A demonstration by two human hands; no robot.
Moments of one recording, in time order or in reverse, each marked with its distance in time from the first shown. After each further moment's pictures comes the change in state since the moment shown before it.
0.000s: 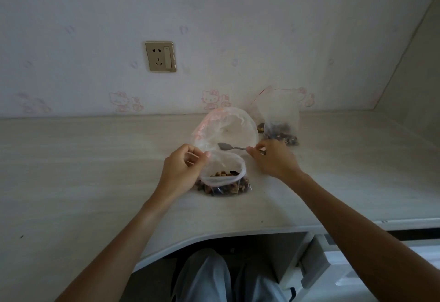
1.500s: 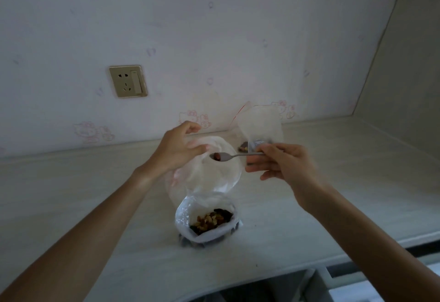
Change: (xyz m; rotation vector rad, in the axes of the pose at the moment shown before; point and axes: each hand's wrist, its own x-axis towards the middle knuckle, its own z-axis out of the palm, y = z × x) left_hand 0.137 0.040 0.017 0.220 -0.238 0.287; right_hand -0.026 -0.008 -0.069 1.139 0.001 0.113
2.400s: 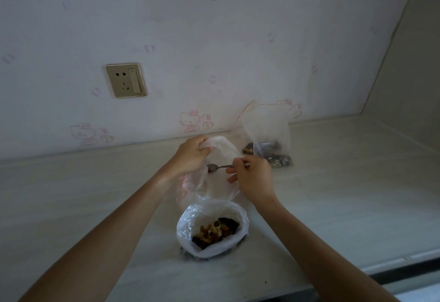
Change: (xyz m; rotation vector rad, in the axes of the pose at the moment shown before) left_hand 0.024 -0.012 0.038 -0.088 -0.139 -0.164; right_hand 0.061 0.082 0.060 -0.438 0.207 -0.125
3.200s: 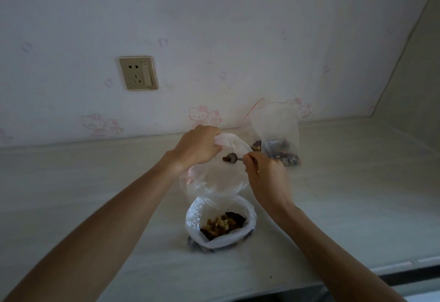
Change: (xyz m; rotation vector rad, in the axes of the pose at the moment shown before) left_hand -0.007 0.027 -0.017 0.510 -0.033 0.143; right_hand -0.013 -0.001 -0.021 -0.505 0.050 -0.443
